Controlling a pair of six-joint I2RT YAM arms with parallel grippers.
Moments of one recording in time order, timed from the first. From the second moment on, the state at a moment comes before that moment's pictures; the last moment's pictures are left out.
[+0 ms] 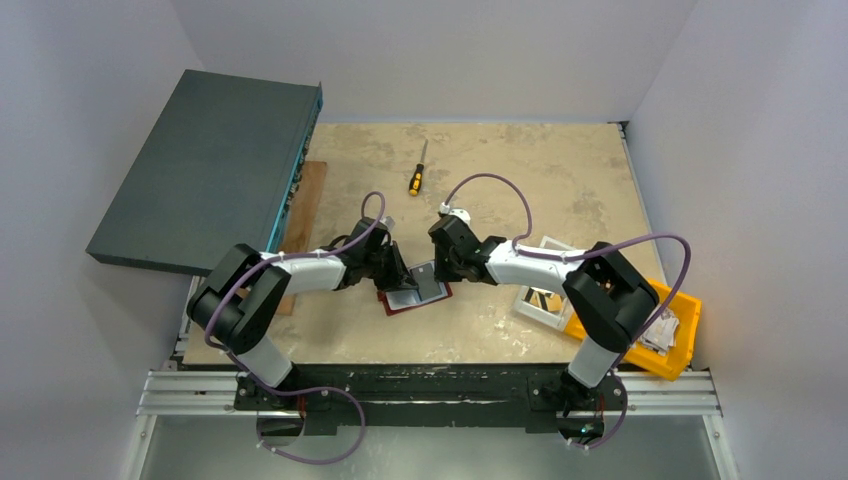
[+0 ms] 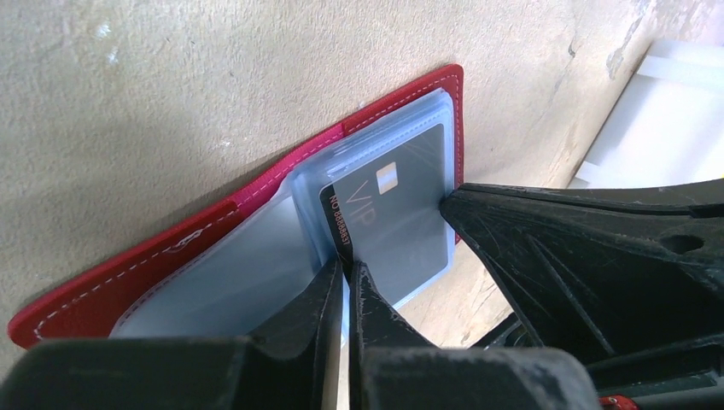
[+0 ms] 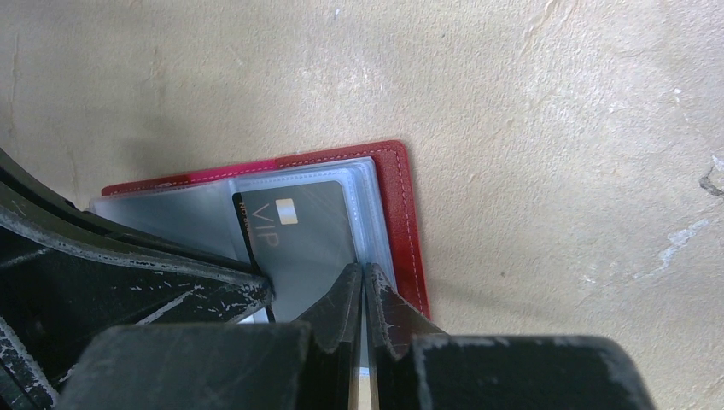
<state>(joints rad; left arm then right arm) -0.59 1.64 0.71 0.05 0.32 -0.91 0.82 1.71 0.98 -0.23 0.15 0.71</state>
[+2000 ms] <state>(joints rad) -0.55 1.70 0.53 0.42 0.58 -1.01 0.80 1.55 0.78 -0.17 0.09 0.79</state>
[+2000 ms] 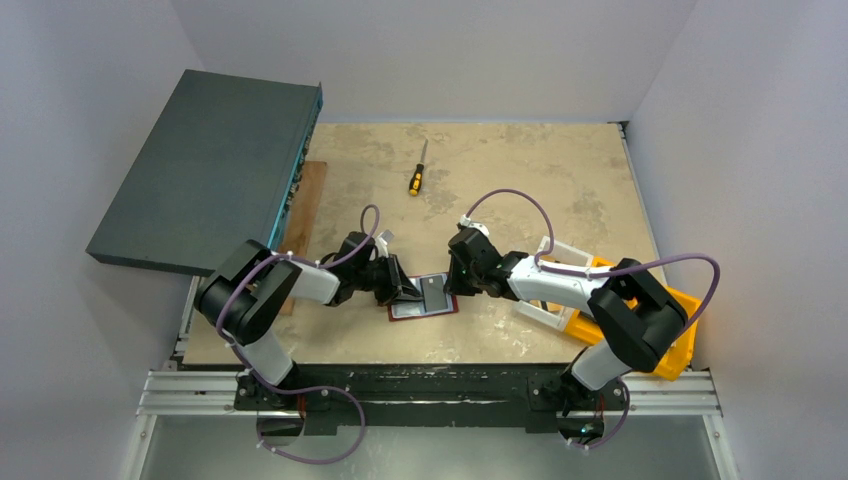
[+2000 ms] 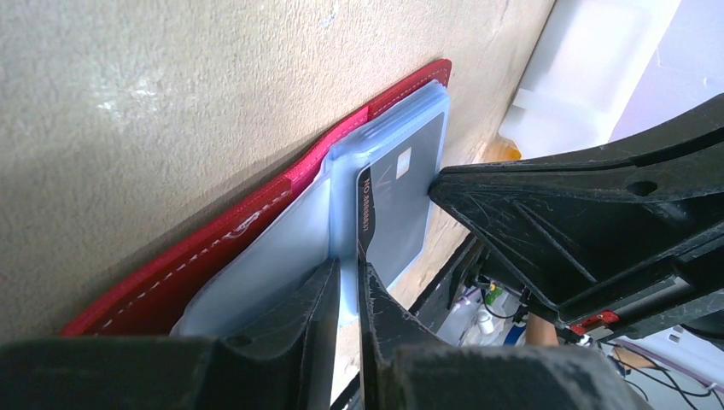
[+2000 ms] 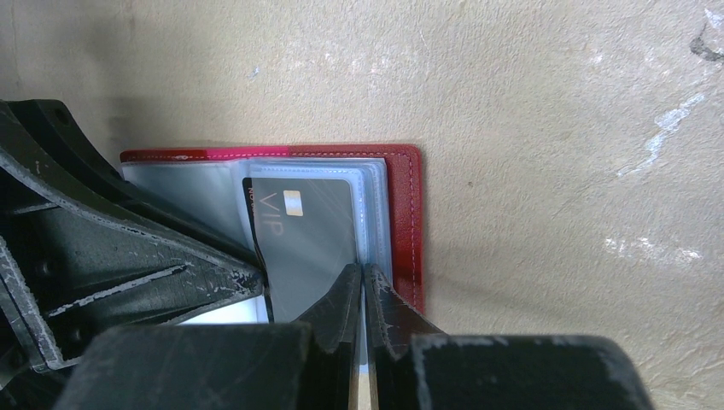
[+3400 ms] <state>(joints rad) -0.54 1.64 0.55 0.26 0.54 -0.98 0.87 1.60 0.81 -0.15 0.19 0.82</state>
